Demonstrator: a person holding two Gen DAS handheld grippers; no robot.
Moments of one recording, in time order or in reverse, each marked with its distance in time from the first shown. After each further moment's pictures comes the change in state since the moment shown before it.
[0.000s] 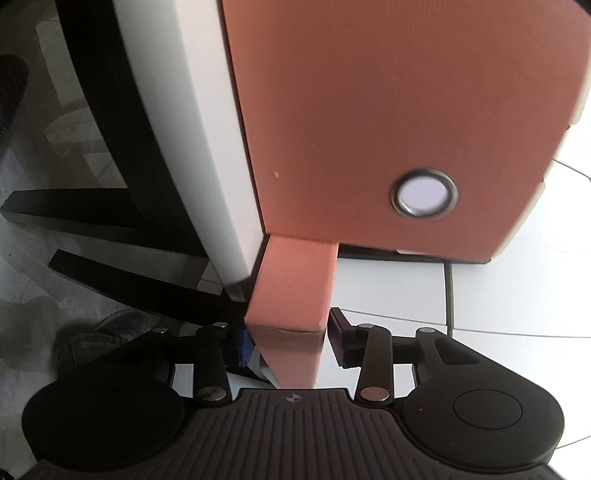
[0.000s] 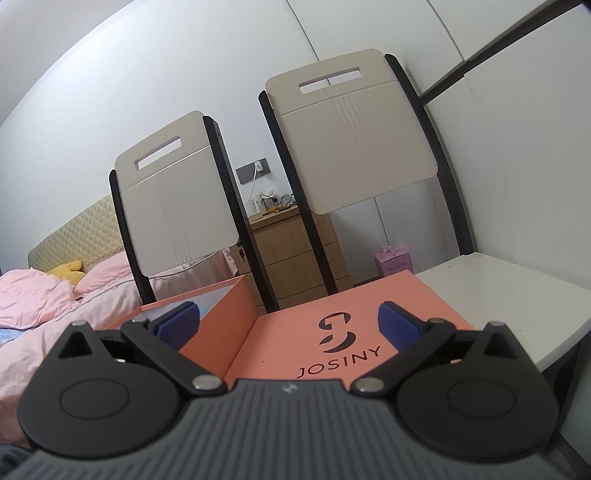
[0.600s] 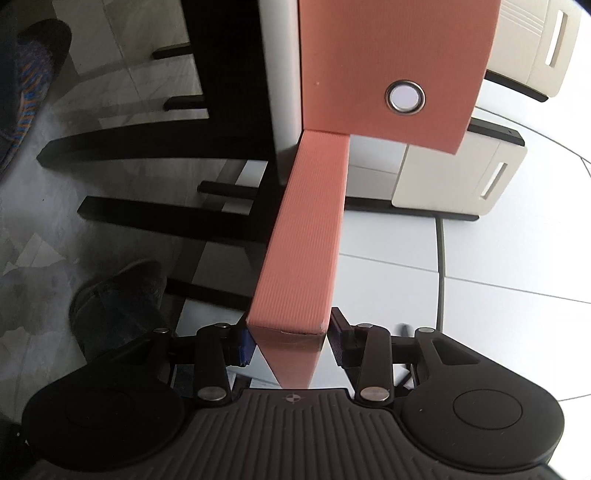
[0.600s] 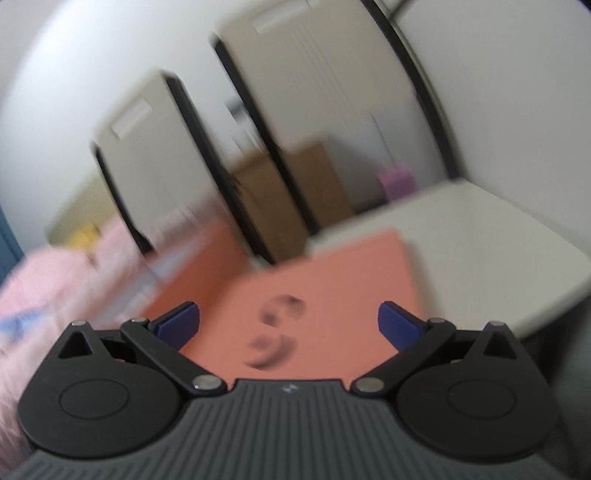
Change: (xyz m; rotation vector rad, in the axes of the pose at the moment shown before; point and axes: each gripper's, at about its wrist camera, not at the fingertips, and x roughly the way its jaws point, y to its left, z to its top) left arm -0.060 0.004 -0.023 -0.006 0.098 -0.016; right arm 0.013 -0.111 0.036 0.080 0.352 0.059
